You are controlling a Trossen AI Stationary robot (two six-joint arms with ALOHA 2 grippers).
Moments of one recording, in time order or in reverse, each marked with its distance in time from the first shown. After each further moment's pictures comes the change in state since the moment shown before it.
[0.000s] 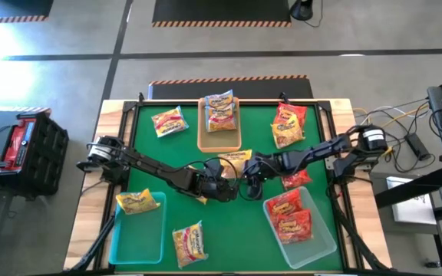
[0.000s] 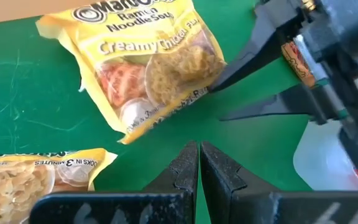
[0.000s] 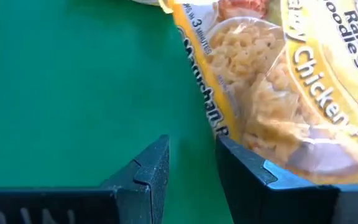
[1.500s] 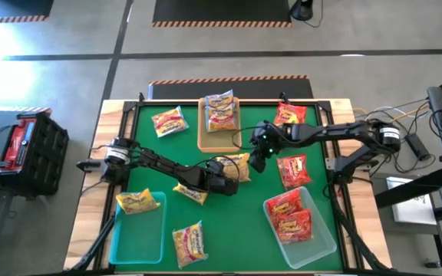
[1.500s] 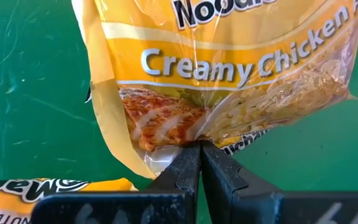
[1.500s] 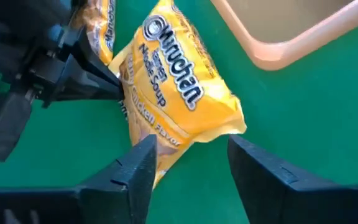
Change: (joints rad) left arm 0.073 0.194 -0.049 0.043 0.131 -0.126; right arm -0.308 -0.157 0.069 -0.237 -0.251 0.075
